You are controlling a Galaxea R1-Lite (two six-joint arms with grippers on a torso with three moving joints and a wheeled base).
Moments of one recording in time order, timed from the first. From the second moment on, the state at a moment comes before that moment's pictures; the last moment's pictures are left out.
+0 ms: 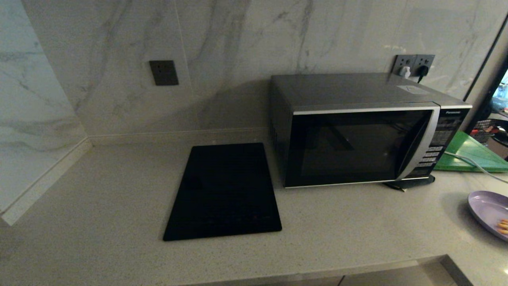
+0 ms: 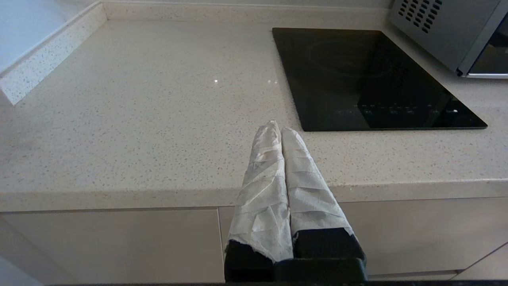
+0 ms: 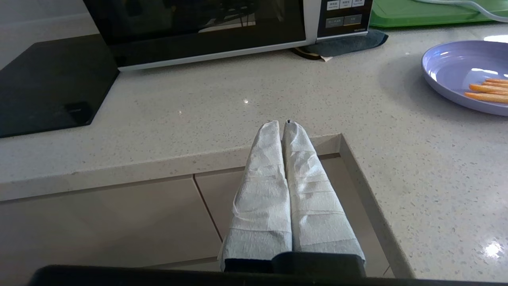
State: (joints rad) left arm 0.00 0.00 0.00 0.00 0.03 -0.06; right arm 0.00 0.00 0.00 0.00 -0.05 0.15
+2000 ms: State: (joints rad) left arm 0.00 0.00 0.00 -0.01 0.03 -0.07; right arm 0.00 0.00 0.00 0.00 -0.05 0.15
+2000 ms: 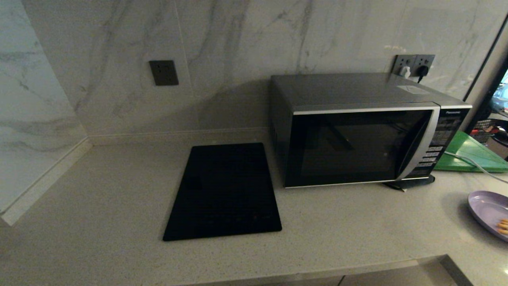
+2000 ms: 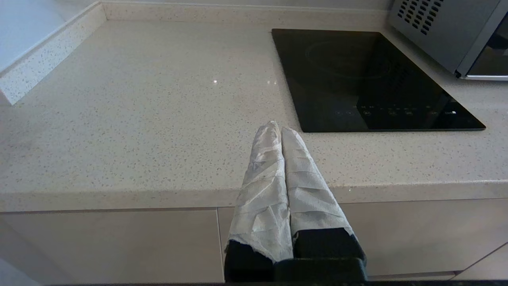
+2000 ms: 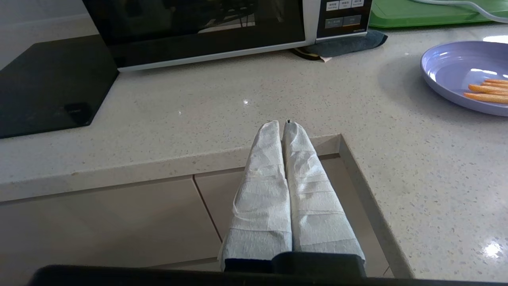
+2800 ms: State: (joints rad) left arm 0.00 0.00 0.00 -0.01 0.03 -0.07; right arm 0.00 0.02 -0.12 0.05 -0.05 0.18
